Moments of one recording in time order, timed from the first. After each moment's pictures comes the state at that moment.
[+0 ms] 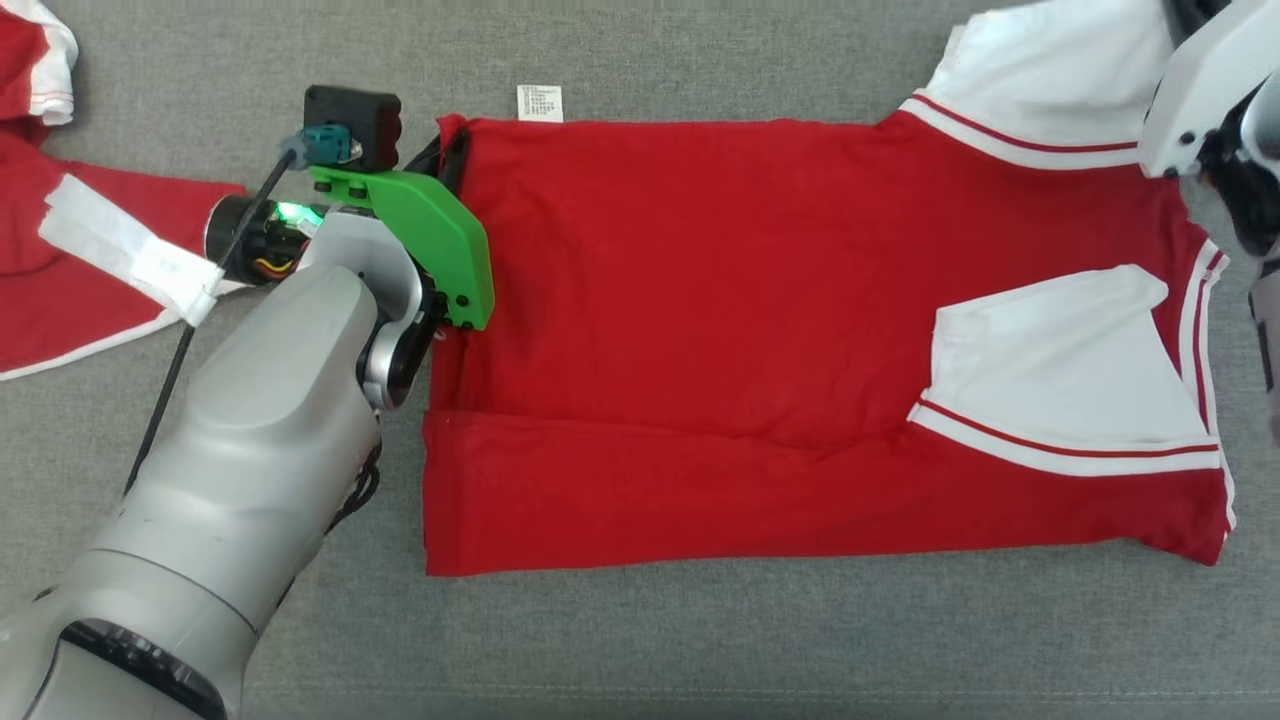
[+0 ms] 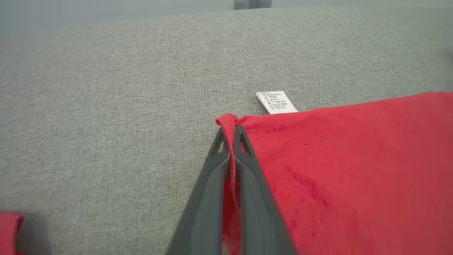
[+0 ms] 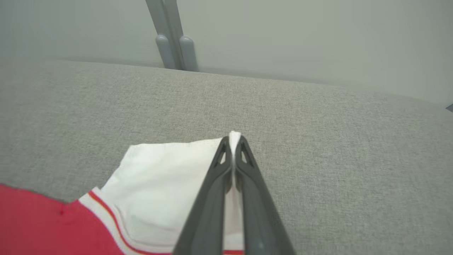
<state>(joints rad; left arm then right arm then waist) -1.03 0.21 -0.90 0.85 -0.89 0.06 -0.02 -0.93 -0.36 0.07 0.56 0.27 0.13 0.38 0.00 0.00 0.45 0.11</state>
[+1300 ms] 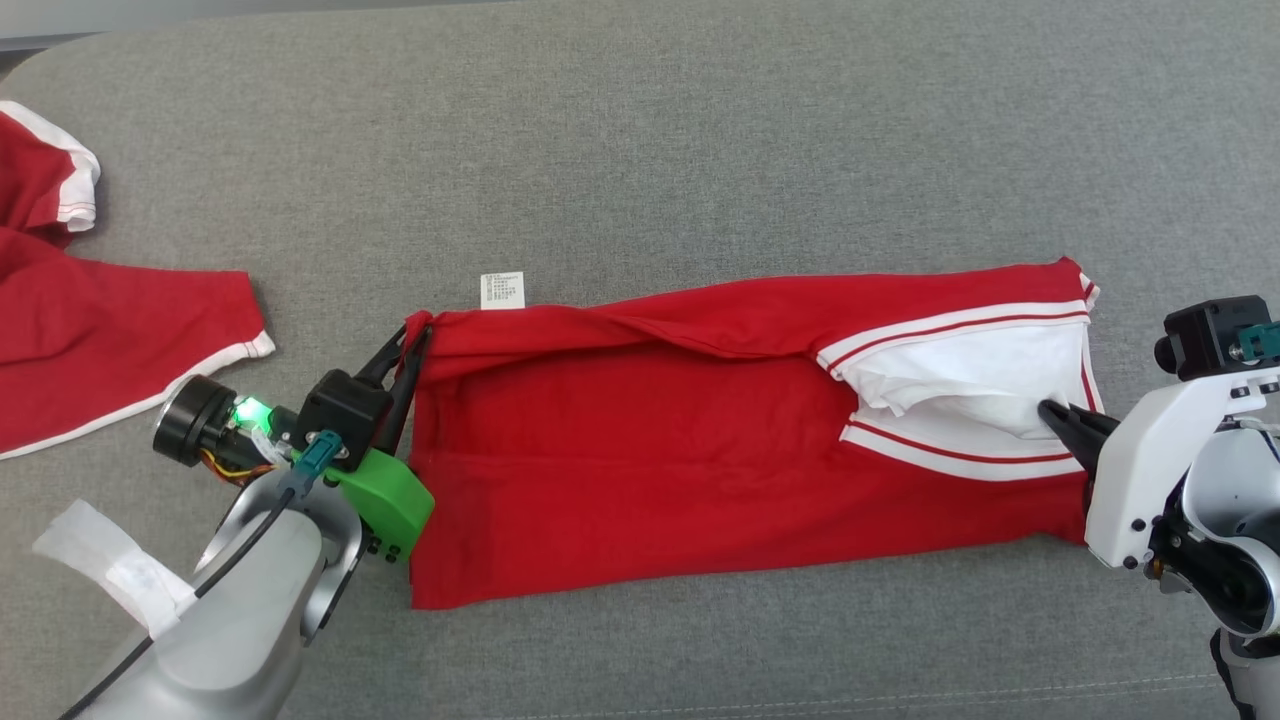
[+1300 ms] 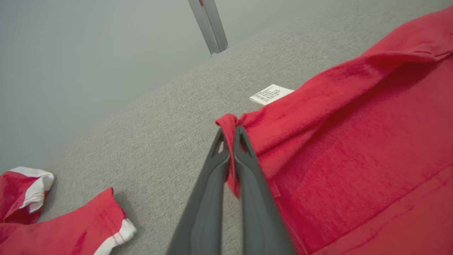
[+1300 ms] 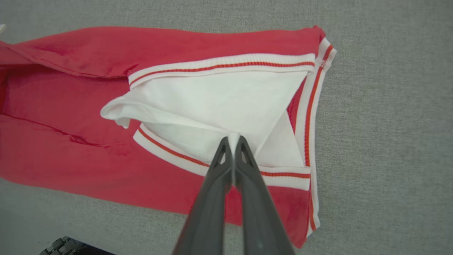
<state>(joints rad) -0.60 0.41 -0.77 0.54 -0.38 0.05 -0.26 -0.17 -0.30 -0.04 -0.18 0.46 0.13 0.86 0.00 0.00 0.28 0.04</state>
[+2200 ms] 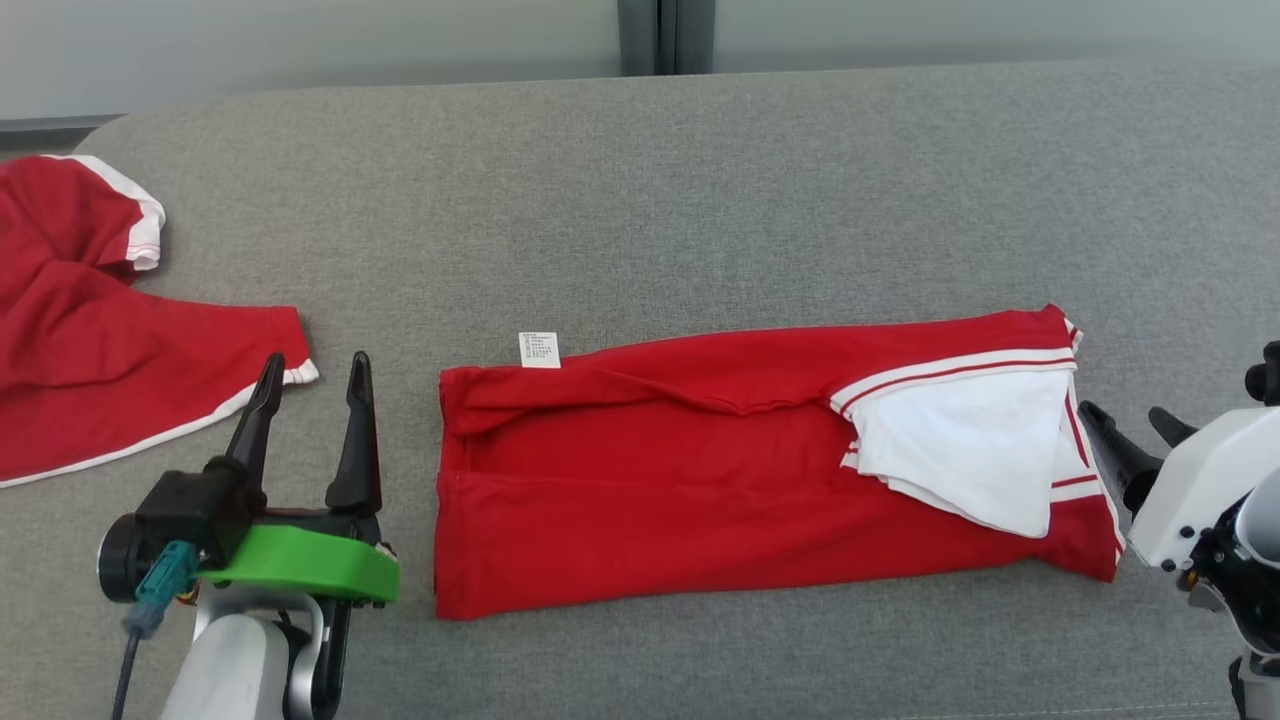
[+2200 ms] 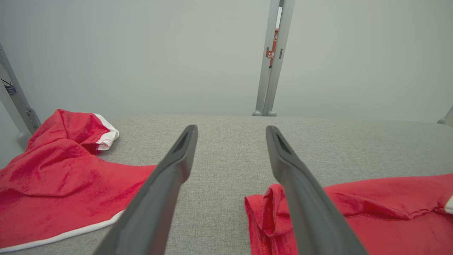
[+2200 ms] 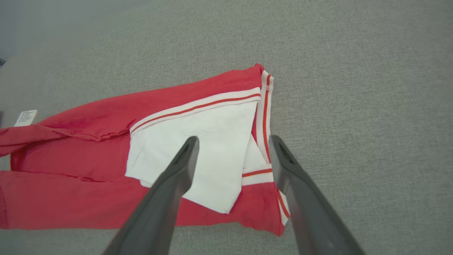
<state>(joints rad) -0.21 0.19 -0.18 0.22 -0.35 -0.02 -0.26 -0.11 -0.17 -0.23 -0.17 0.40 0.13 0.78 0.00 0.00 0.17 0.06</state>
